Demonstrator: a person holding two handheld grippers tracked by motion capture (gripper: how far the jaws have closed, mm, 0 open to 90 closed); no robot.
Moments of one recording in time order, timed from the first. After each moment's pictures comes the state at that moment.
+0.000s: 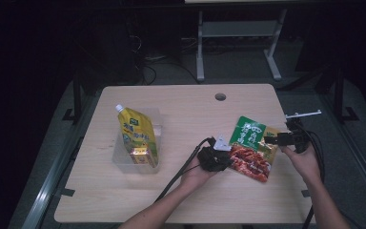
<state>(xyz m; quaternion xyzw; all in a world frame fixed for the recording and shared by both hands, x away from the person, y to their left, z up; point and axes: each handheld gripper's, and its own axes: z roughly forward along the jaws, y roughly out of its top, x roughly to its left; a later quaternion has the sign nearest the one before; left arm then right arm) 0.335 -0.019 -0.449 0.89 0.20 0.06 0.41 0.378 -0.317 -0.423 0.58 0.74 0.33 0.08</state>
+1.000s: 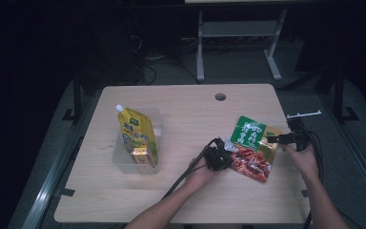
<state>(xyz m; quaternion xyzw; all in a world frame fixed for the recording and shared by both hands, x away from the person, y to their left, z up) 0.342 -0.039 -0.461 0.91 0.21 0.08 0.34 0.394 -0.332 -0.445 0.62 0.72 0.30 0.07</state>
